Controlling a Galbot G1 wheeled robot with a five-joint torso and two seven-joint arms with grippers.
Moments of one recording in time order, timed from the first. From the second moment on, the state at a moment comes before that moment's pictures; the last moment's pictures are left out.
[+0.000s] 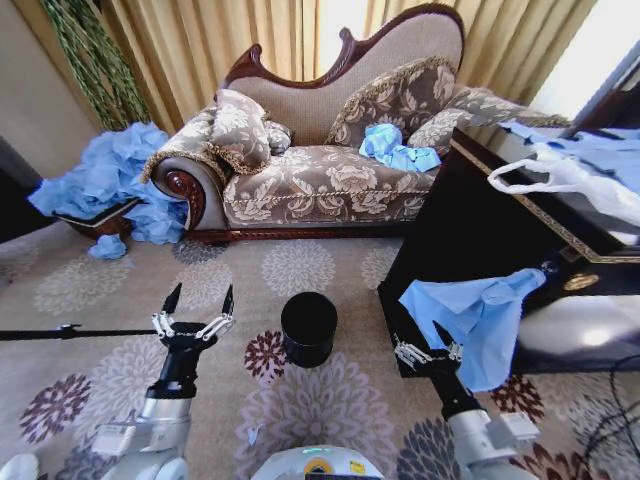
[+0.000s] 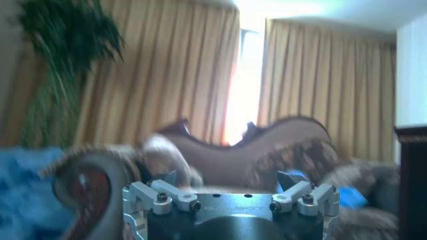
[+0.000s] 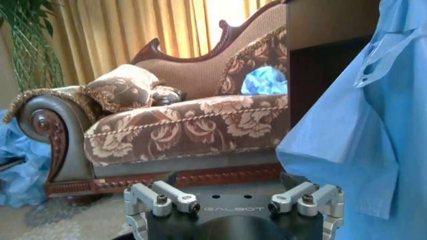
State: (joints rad) left arm 1.85 -1.52 -0.70 -2.50 -0.31 -0.19 0.17; right arm -1.89 1.45 0.62 2.46 0.26 -0.08 -0.08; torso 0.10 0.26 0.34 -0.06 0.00
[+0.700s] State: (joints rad) left arm 1.83 -1.49 -0.66 -2.50 -0.47 -0.12 0.09; right arm -1.92 1.48 0.62 2.45 0.16 0.01 -0.19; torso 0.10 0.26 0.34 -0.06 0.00
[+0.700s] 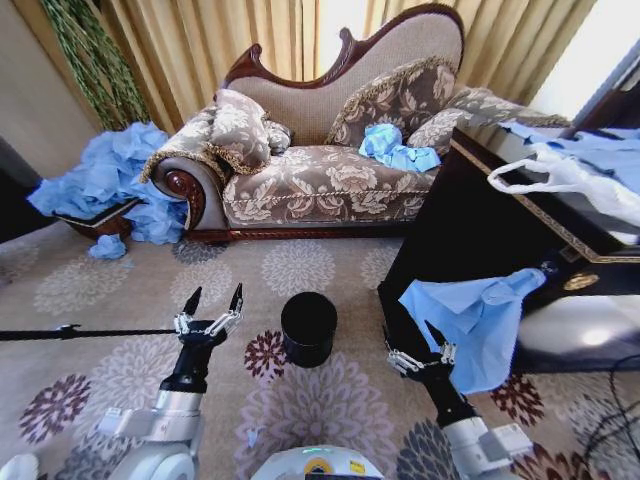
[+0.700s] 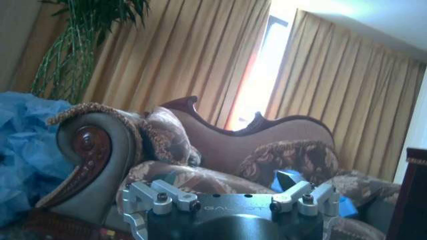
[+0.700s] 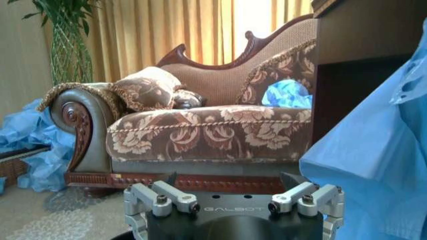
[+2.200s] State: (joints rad) left arm 1.23 -0.76 -0.09 -2.36 -0.97 0.14 -0.09; right arm -1.92 1.55 0.66 2.20 0.10 0.22 -0.28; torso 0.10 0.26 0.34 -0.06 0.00
